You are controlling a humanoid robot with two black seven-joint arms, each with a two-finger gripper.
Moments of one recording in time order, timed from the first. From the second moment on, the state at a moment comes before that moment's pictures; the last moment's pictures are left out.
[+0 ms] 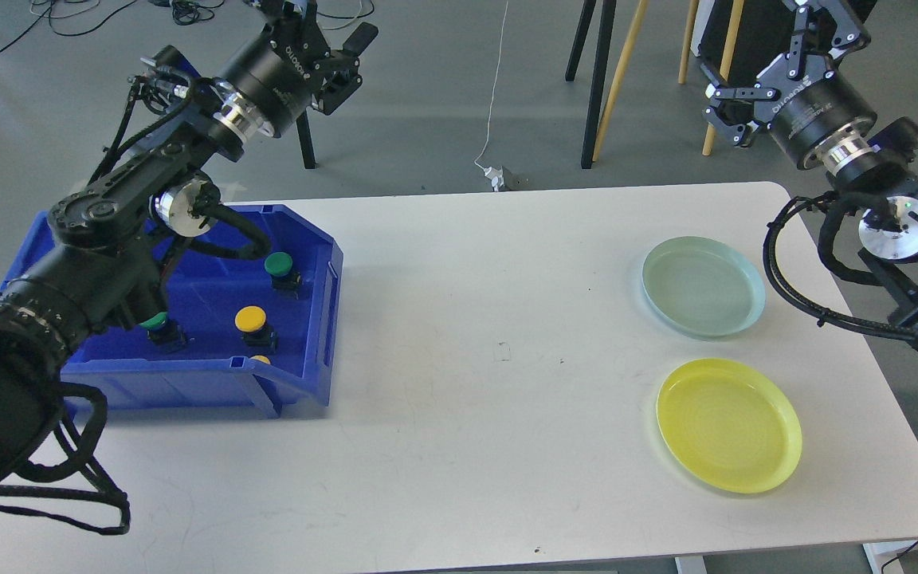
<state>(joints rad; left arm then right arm) -1.02 0.20 -0.65 -0.53 0.48 -0.49 -0.49 0.92 -0.42 0.65 0.68 0.09 0.49 0.23</state>
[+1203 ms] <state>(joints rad) -1.47 0.68 0.58 -1.05 1.32 -0.16 -0.49 0.85 -0.43 0.69 0.66 0.20 0.49 0.25</state>
